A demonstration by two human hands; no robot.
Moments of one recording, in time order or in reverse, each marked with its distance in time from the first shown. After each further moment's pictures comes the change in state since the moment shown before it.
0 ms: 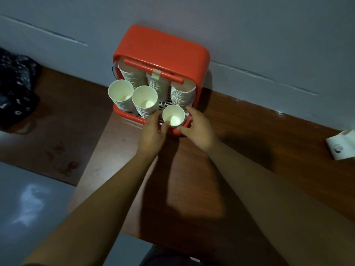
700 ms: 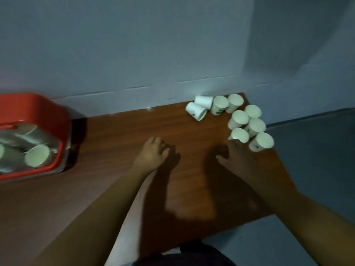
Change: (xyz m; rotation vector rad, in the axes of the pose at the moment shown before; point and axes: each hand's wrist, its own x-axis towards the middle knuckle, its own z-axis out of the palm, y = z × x) left_hand -0.158 0.256 0.266 0.354 -0.660 0.407; right_hand -0.379 0.263 -0.318 -0.527 0.357 0.565
